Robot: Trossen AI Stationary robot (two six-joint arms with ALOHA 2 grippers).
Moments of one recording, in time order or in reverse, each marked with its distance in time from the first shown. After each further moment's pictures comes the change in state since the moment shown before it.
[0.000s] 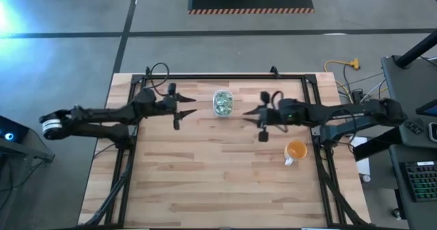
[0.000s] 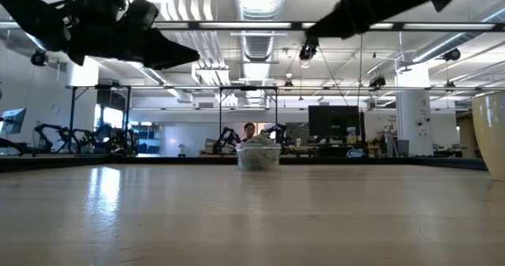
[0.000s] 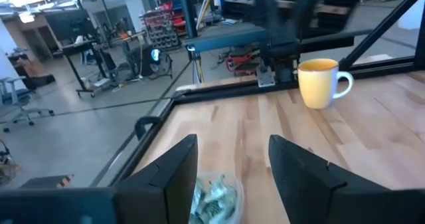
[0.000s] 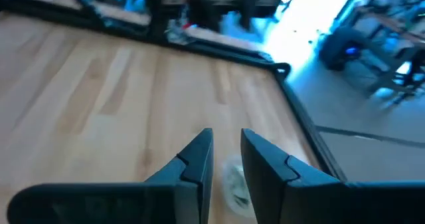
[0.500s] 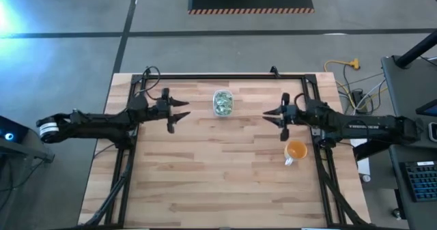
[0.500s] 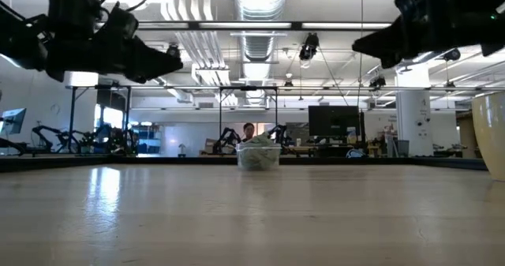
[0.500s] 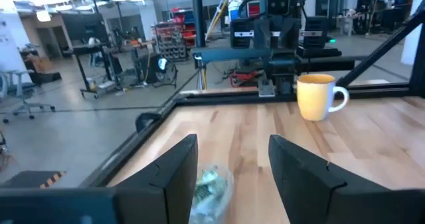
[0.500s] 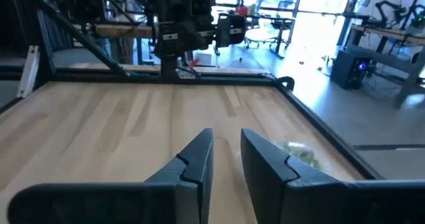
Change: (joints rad) left arm 0.016 -0.069 -0.188 0.197 -0.008 -0.115; right arm -0.181 -0.452 -0.460 0.250 -0.237 0.170
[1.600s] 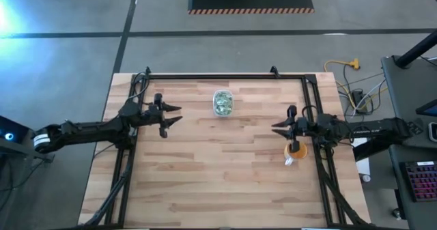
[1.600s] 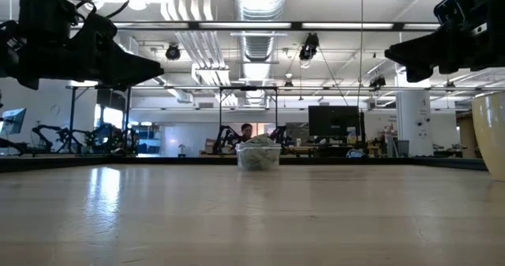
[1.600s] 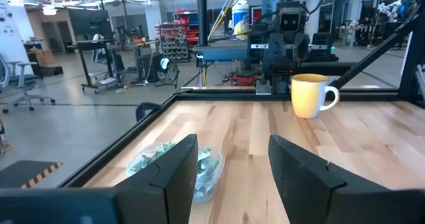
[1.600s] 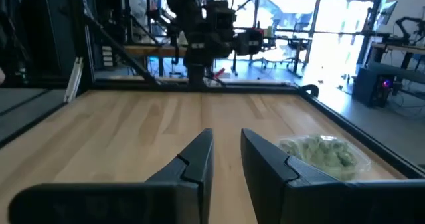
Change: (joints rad) left arm 0.001 -0.259 -0.147 -0.108 -0.018 -0.063; right arm 0.217 -0.377 -0.244 -0.035 0.142 0.056
